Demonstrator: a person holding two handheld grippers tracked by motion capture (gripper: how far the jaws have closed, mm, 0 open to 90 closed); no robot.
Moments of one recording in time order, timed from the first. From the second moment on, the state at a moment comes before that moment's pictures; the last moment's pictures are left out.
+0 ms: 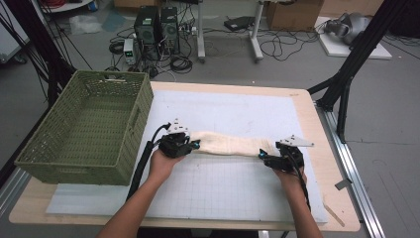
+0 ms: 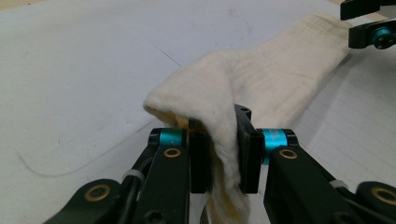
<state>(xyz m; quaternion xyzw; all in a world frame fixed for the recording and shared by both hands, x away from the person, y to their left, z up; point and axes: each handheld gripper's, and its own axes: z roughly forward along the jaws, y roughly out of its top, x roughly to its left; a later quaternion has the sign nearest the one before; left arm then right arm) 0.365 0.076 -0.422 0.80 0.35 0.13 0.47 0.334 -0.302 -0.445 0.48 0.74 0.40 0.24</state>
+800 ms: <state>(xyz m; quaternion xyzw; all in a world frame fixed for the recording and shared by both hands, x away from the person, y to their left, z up) 0.364 0.077 -0.437 0.81 0.35 0.14 0.46 0.335 -0.295 -0.449 0.47 0.77 0.39 0.18</state>
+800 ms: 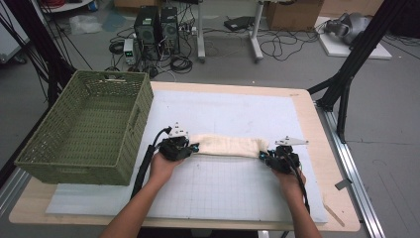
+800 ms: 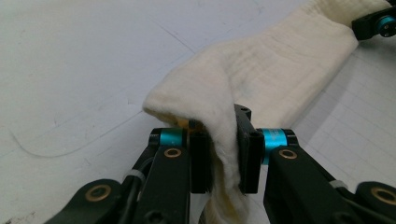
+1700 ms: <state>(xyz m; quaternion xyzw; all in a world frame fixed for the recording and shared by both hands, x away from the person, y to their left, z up) 0.327 0.095 -0.411 0.76 0.31 0.17 0.54 0.315 -0.309 -0.415 0.40 0.75 0.48 0.24</state>
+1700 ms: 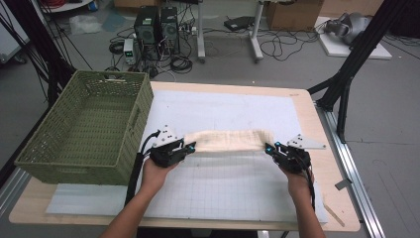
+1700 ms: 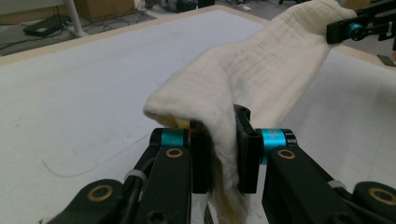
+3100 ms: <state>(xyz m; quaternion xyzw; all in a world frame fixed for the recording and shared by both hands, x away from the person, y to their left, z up) 0.277 0.161 -0.353 0.71 0.31 0.25 0.58 0.344 -0.245 -0.354 0.31 0.74 0.54 0.26</state>
